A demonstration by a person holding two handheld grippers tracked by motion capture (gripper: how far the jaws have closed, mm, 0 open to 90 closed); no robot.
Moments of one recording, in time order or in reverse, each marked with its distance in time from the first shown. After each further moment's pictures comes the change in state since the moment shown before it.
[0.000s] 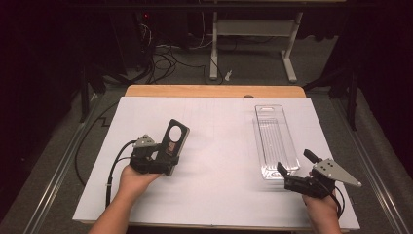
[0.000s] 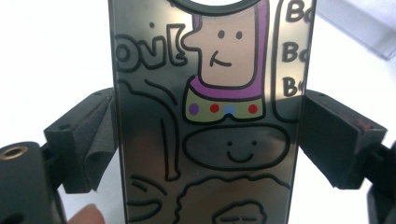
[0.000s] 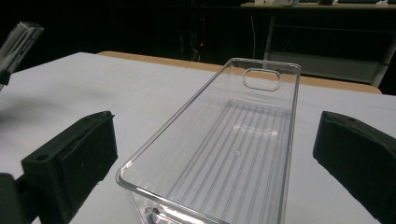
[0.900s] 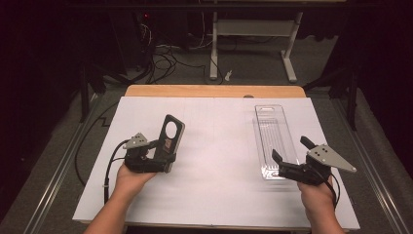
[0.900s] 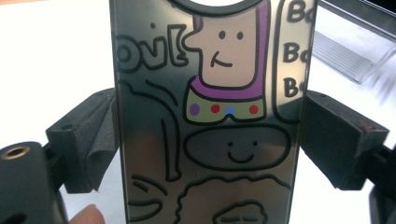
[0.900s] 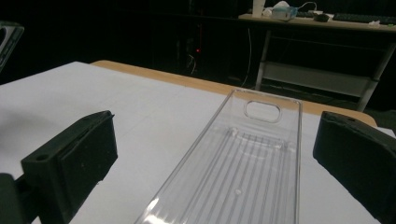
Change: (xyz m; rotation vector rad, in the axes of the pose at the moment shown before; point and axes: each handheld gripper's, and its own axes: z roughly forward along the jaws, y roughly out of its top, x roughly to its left) left arm 0.003 0.001 -0.013 -0.091 -0.032 0.017; right arm 0.012 0.042 0.015 -0.016 -0.018 -0.040
